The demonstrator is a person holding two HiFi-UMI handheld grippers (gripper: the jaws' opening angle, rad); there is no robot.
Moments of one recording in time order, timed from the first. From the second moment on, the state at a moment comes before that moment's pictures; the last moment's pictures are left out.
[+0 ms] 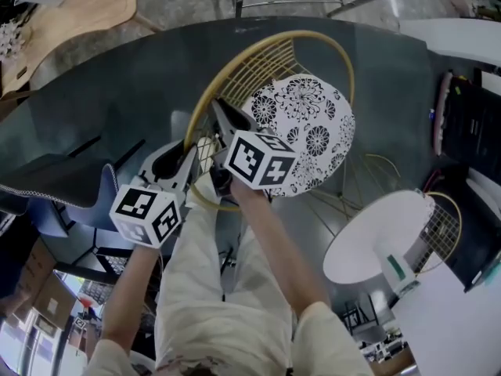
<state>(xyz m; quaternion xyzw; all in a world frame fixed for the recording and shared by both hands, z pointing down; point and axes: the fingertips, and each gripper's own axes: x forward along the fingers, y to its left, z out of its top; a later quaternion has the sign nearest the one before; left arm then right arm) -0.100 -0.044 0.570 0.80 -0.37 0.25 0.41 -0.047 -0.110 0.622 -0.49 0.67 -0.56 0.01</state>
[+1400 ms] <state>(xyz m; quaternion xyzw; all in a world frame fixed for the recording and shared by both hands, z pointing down) -0.206 -0.120 0.567 0.78 -0.42 0.23 0.40 -0.153 -0.186 0.620 -0.46 0.68 -0.57 0.01</state>
